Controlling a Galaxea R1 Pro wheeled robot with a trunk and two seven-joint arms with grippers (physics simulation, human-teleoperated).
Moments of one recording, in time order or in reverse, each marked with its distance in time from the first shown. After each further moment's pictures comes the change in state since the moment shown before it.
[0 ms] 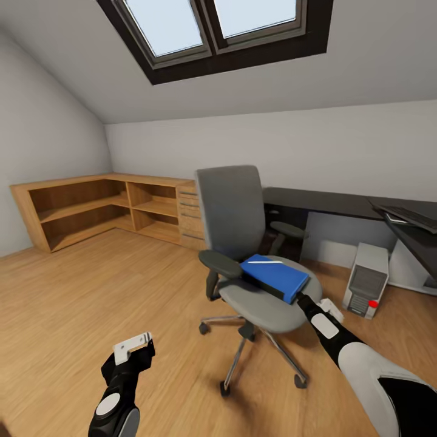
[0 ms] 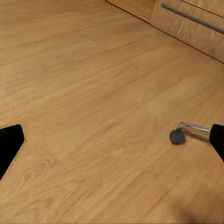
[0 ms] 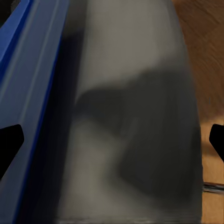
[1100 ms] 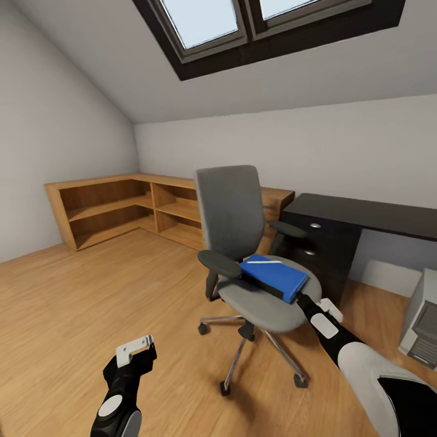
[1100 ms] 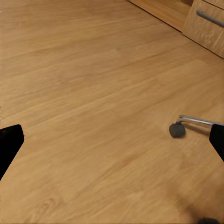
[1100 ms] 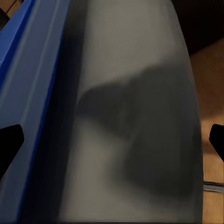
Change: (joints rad) left arm 0.000 -0.003 -0.005 0.024 0.000 0.002 -0.001; right arm 0.000 0.001 0.004 -0.002 -0.009 0.000 0.004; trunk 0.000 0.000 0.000
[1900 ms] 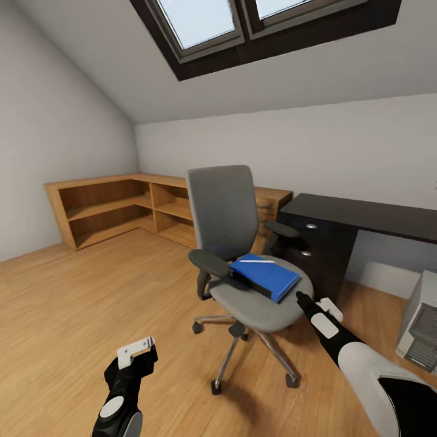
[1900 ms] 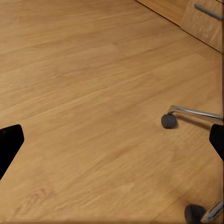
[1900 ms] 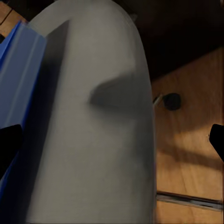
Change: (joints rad) left arm 0.000 -0.001 -0.005 0.017 0.000 0.001 0.000; right arm 0.000 -0.001 0.000 -0.003 0.000 -0.001 0.001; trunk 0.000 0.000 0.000
